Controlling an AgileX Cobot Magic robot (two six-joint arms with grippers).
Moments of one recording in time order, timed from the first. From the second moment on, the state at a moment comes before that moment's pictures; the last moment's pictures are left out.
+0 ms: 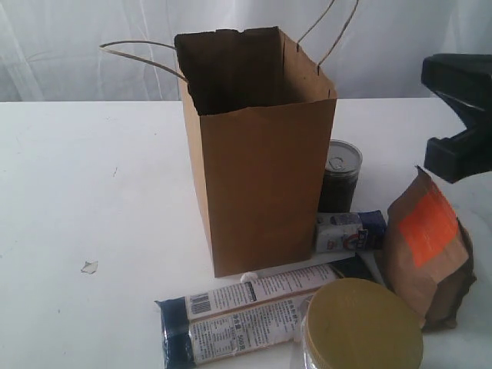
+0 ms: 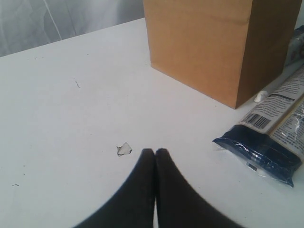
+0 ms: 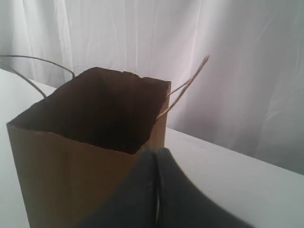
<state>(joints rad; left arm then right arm) -0.44 0.01 0.02 -0.21 0.31 0.29 0.36 0.75 -0.60 -1.74 -0.14 1.62</state>
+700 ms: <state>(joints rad) -0.44 0.01 0.02 -0.21 0.32 0.29 0.38 0.75 -0.97 0.15 1.20 -0.35</state>
